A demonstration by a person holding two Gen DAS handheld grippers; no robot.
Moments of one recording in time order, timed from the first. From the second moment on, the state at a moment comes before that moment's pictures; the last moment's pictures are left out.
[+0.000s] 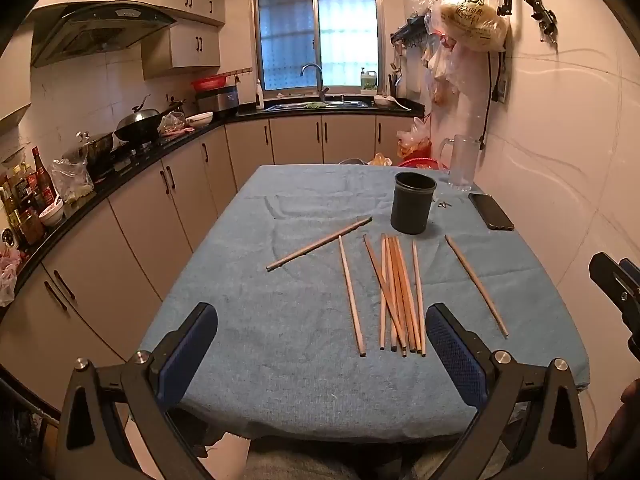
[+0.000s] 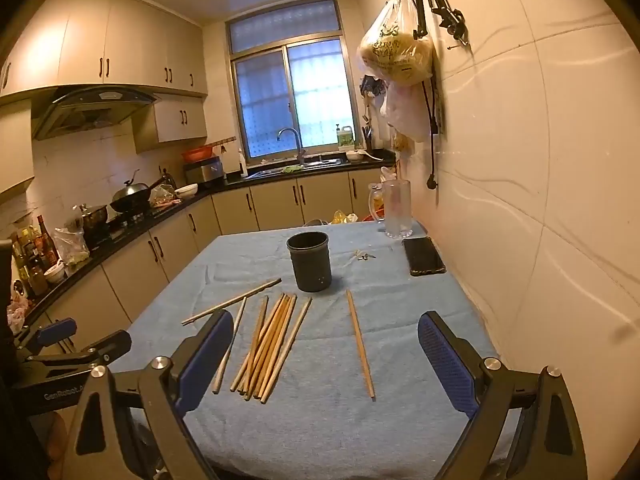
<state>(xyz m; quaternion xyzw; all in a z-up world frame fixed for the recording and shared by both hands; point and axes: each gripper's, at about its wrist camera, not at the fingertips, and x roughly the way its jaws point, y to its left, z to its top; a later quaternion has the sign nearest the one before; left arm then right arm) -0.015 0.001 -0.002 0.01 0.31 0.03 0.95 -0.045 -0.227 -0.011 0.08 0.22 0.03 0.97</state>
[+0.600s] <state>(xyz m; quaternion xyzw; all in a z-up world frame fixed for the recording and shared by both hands) -0.005 0.000 -0.007 0.02 0.31 0.03 0.95 -0.033 -0.226 -0.022 0.07 0.21 0.03 0.97</state>
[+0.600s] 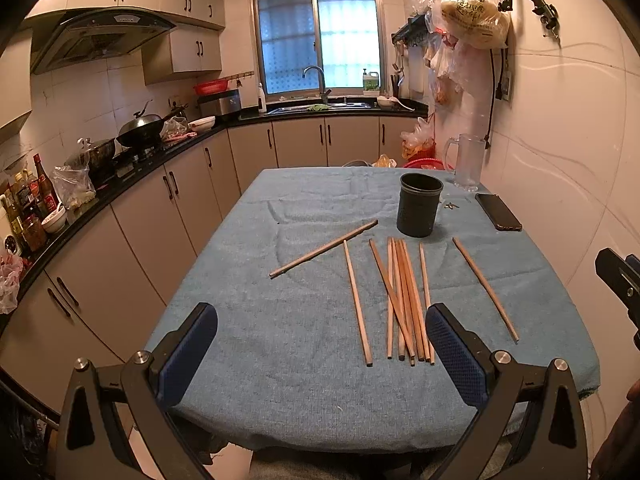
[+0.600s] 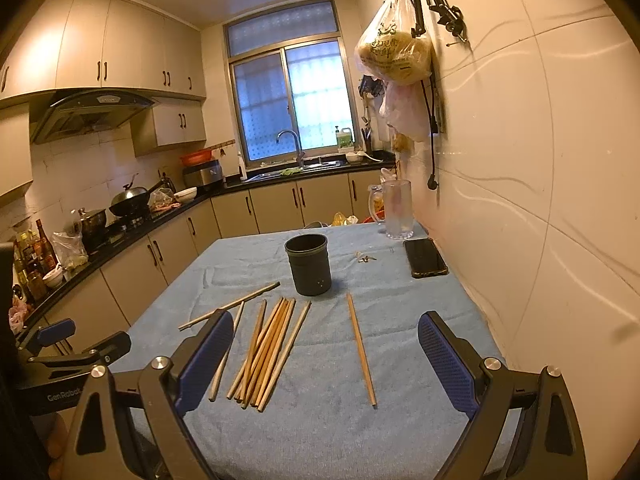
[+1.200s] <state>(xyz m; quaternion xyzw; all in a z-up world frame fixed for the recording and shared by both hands) -0.008 0.001 -0.007 0.02 0.30 0.04 0.95 -0.036 -0.217 -0.021 0.07 0.20 0.04 0.98</state>
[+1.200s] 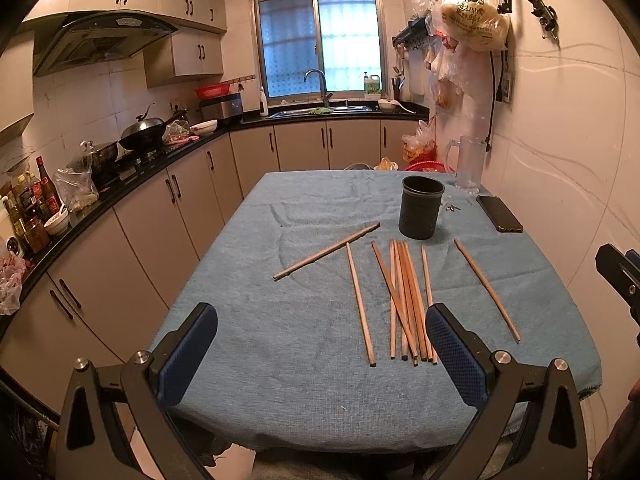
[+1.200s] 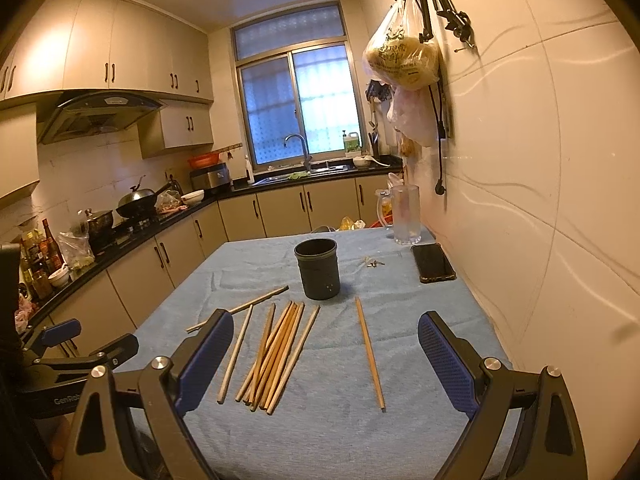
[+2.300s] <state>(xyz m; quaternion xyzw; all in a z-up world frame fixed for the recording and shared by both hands) -0.019 0.012 0.000 0.01 0.28 0.05 0.96 -0.048 -0.212 -0.013 0.06 0.19 0.04 0.98</state>
